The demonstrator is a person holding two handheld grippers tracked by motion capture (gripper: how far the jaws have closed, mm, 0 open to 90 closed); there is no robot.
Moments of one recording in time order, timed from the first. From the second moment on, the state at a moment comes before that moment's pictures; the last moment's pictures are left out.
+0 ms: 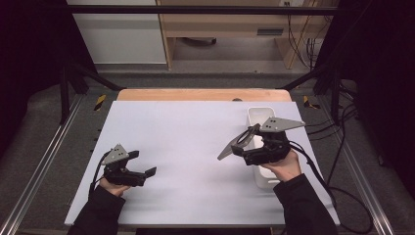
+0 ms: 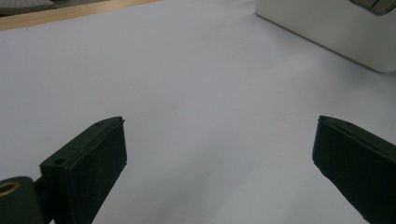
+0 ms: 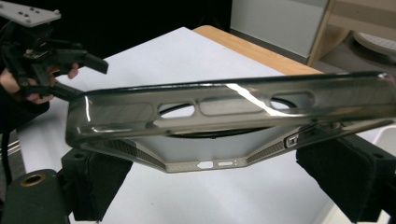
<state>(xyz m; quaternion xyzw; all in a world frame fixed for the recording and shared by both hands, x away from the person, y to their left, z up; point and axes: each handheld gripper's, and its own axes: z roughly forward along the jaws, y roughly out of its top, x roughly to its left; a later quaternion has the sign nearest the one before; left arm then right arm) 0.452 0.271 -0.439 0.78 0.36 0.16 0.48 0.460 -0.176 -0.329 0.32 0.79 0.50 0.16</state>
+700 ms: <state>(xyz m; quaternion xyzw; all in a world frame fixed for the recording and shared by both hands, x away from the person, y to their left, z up) 0.453 0.275 -0.445 0.79 0.37 0.16 0.47 0.468 -0.197 -0.291 0.38 0.75 0.49 0.22</state>
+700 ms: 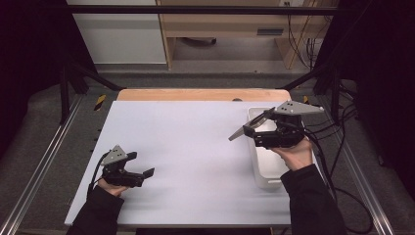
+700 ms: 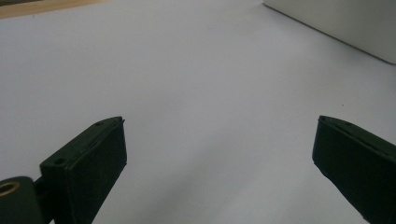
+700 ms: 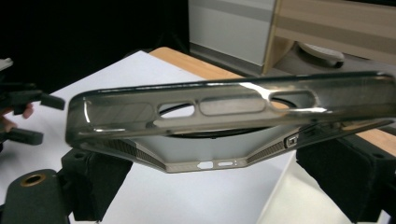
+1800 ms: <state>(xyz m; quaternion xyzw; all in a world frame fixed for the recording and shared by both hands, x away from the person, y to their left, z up) 0.454 0.280 -0.447 0.78 0.37 0.17 0.48 0.511 -0.219 -0.276 0.48 0.73 0.41 0.27</state>
